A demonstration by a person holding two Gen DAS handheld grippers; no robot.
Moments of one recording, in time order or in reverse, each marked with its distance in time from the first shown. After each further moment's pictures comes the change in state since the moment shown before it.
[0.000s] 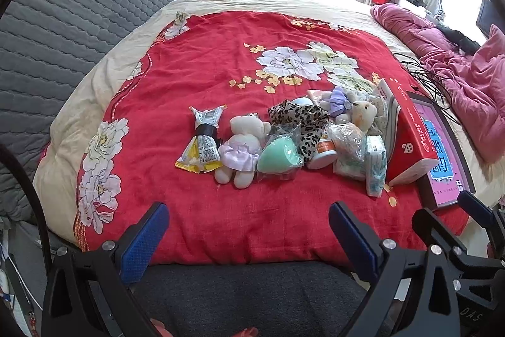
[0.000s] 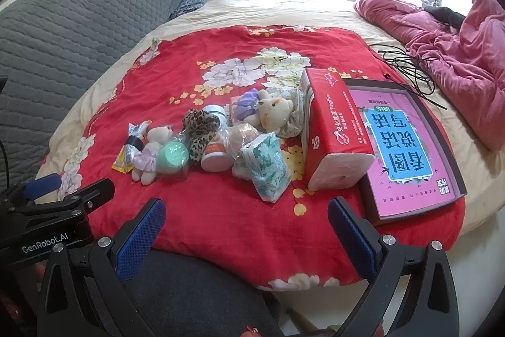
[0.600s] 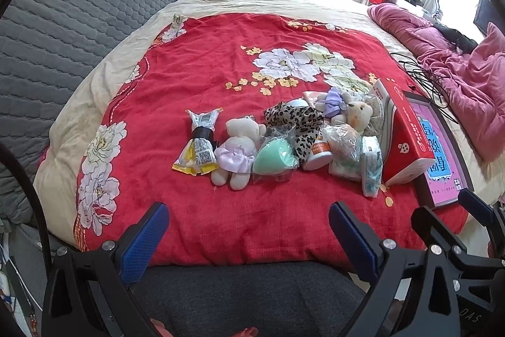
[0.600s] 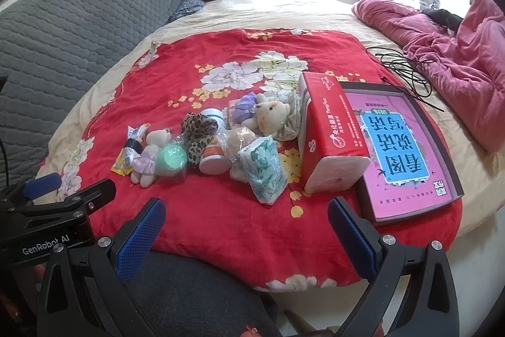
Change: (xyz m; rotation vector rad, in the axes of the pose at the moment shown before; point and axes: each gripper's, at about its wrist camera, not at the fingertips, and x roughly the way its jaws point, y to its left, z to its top) left arm -0.003 -0.003 0.003 0.009 -0.001 -0.010; right arm -0.004 -0.001 0.001 -0.001 -0.014 -0.012
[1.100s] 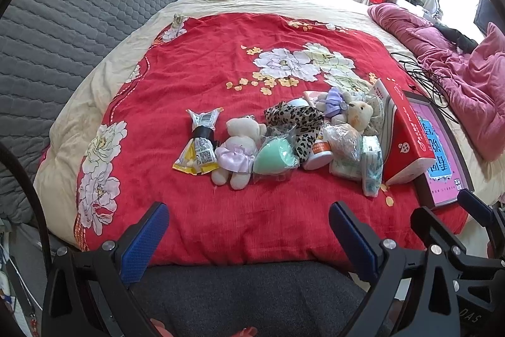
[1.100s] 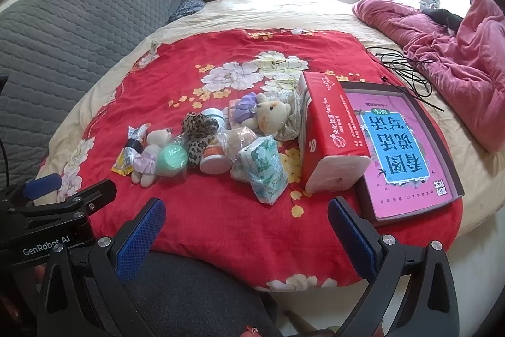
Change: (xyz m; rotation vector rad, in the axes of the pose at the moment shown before) left arm 0.001 0.002 0.000 0.000 0.001 0.003; right arm 0.000 0.002 0.001 0.002 0.003 0.003
